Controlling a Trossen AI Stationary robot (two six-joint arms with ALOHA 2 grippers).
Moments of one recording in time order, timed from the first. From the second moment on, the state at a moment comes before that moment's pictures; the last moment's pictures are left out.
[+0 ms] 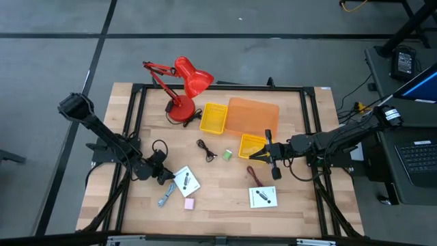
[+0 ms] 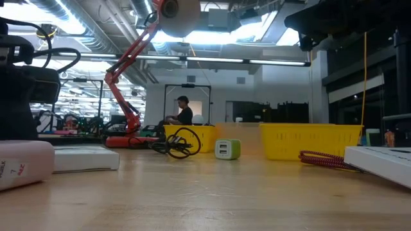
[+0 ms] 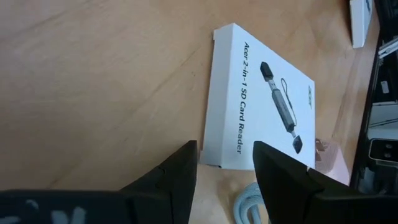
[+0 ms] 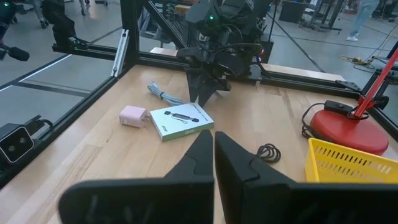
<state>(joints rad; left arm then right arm) -0.68 1.15 0.12 0.23 -0.39 -1.50 0.29 1.03 0.44 0.40 0.17 -0.06</state>
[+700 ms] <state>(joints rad) -0.68 1.20 0.13 0.19 -0.30 -1.46 0.29 1.03 0.43 0.40 0.17 -0.07</state>
